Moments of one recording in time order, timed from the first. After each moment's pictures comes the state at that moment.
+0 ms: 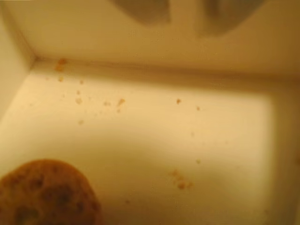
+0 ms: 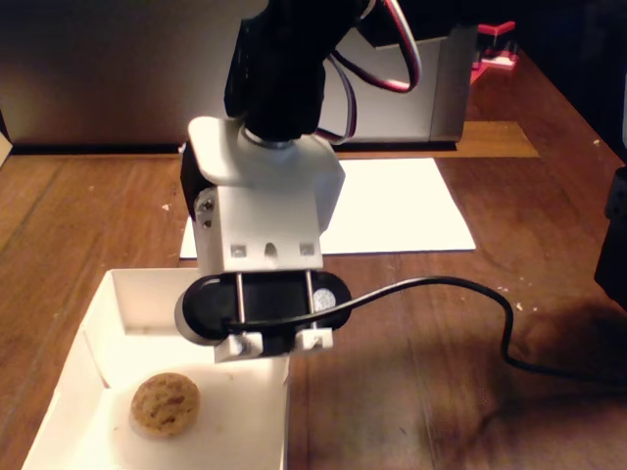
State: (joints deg) arm -14.7 73.8 83.6 58.7 -4.3
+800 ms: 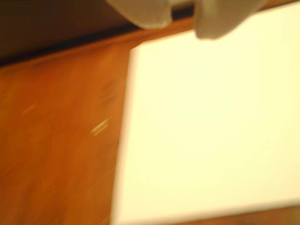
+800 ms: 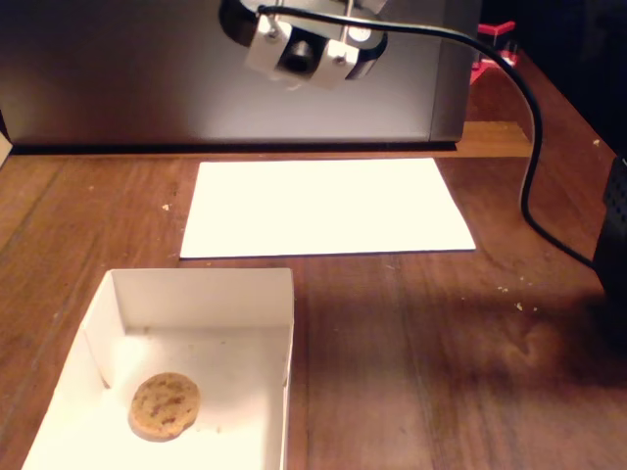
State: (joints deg) arm 3.9 92.9 73.7 78.6 -7.6
